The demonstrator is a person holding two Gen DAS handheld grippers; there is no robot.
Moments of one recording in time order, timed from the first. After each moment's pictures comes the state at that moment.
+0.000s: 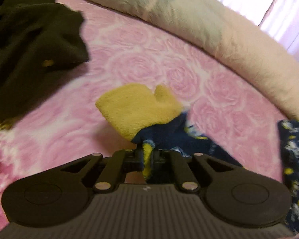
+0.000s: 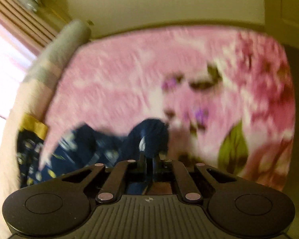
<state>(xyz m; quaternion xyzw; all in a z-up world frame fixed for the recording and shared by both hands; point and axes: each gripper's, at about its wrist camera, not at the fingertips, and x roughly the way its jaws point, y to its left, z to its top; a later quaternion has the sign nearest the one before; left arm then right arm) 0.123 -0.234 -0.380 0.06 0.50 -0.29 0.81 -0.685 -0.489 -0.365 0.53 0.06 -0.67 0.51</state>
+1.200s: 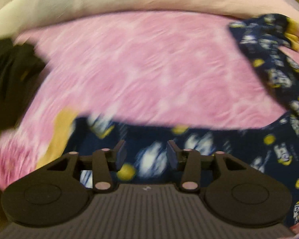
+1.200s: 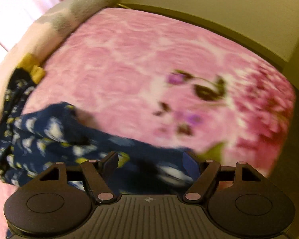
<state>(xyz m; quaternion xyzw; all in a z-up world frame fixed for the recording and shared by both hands) -0.064 -0.306 -0.354 0.30 0.45 -0.37 0.76 -0.659 -0.514 -0.376 0.49 0.24 -0.62 0.57</state>
